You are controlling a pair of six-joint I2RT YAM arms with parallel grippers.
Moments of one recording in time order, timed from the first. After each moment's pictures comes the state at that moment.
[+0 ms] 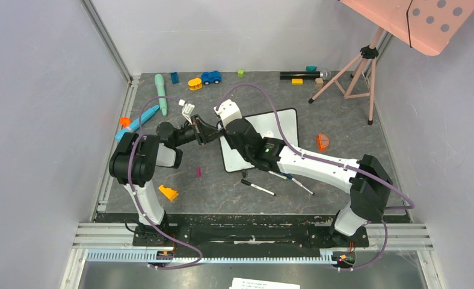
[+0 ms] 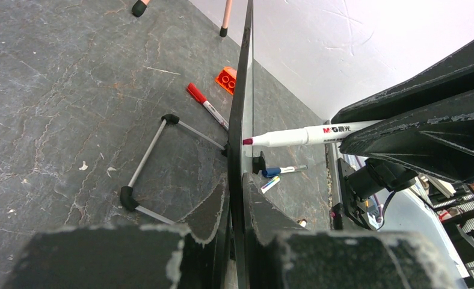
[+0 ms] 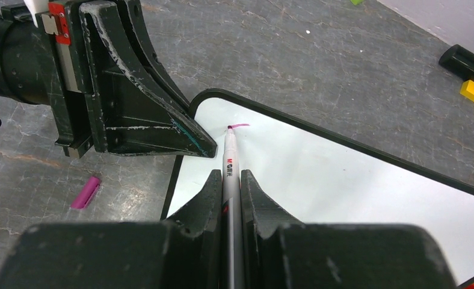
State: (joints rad) left arm -0.14 1.87 0.62 1.47 1.08 -0.81; right arm 1.02 1.63 1.28 -0.09 0.54 0.05
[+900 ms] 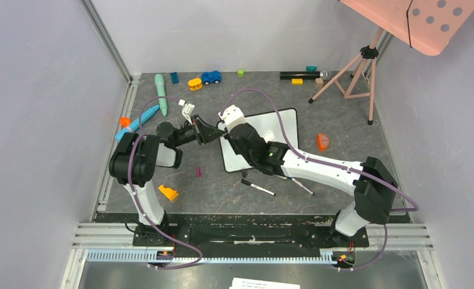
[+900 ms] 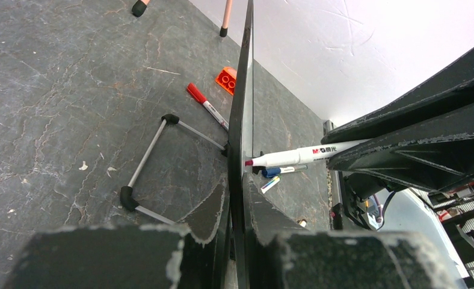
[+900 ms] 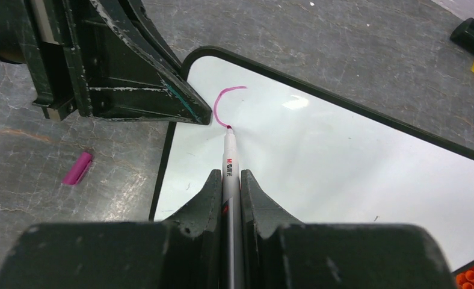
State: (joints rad) left arm -0.14 1.87 0.62 1.47 1.07 -0.81; right arm 1.02 1.59 1.20 -0.10 0.52 0.08
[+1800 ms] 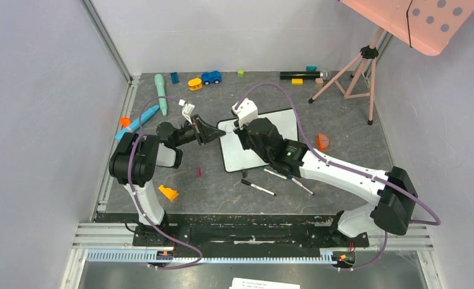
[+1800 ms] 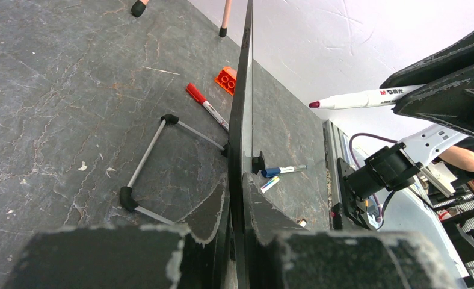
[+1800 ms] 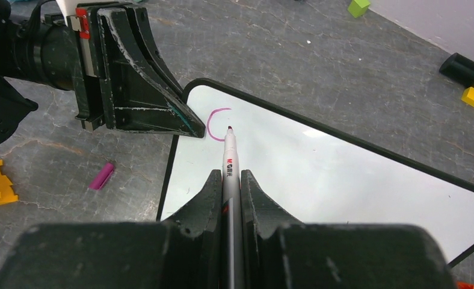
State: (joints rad) left arm -0.14 1.87 0.62 1.47 1.08 -0.81; right arm 0.98 1.43 1.15 -0.07 0.42 0.05
